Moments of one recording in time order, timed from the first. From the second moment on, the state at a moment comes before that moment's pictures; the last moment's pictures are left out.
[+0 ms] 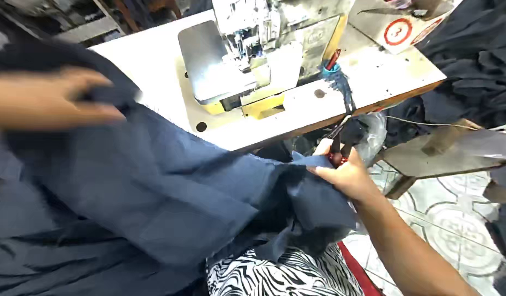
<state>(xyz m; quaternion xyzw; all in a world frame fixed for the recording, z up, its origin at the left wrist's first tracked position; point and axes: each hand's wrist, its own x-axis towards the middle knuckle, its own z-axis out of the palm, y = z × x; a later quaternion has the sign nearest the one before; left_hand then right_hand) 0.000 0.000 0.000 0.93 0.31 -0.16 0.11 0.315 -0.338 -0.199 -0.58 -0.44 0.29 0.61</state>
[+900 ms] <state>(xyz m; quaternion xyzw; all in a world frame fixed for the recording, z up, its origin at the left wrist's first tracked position) -0.025 -0.033 -0.167 0.85 0.52 0.02 0.11 0.249 -0.257 -0.277 -0.65 -0.53 0.25 0.48</state>
